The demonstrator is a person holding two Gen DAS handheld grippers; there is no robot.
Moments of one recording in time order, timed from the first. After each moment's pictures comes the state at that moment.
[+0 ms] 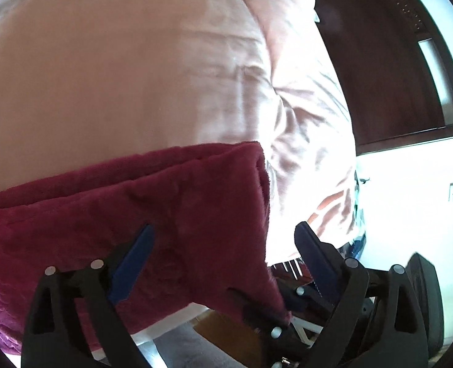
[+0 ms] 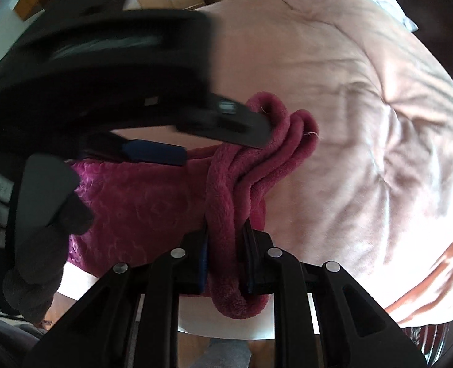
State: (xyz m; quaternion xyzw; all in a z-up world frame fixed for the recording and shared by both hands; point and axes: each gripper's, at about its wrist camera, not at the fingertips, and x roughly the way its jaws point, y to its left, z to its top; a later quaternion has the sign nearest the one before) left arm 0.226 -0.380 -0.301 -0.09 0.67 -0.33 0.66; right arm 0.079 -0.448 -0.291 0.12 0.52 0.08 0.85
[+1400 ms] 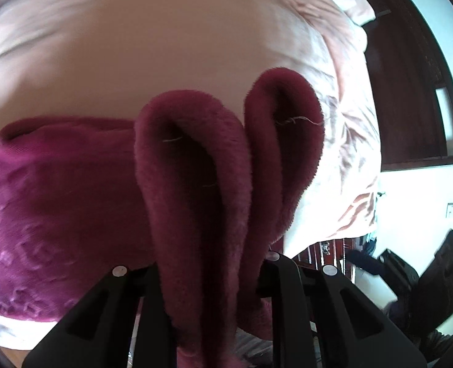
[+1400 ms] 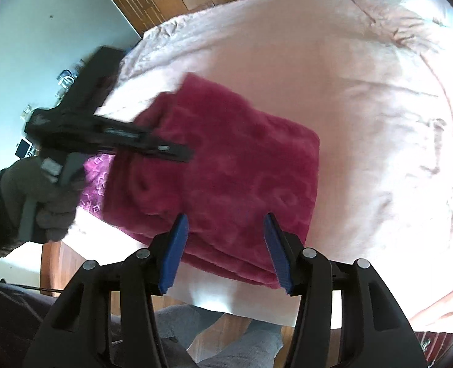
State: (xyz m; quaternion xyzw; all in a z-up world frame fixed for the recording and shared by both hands) left arm 0.208 -0.066 -0.279 -0.13 0.67 -0.25 0.68; right arm 0.065 -0.304 -0.269 0.08 0.54 0.18 0.82
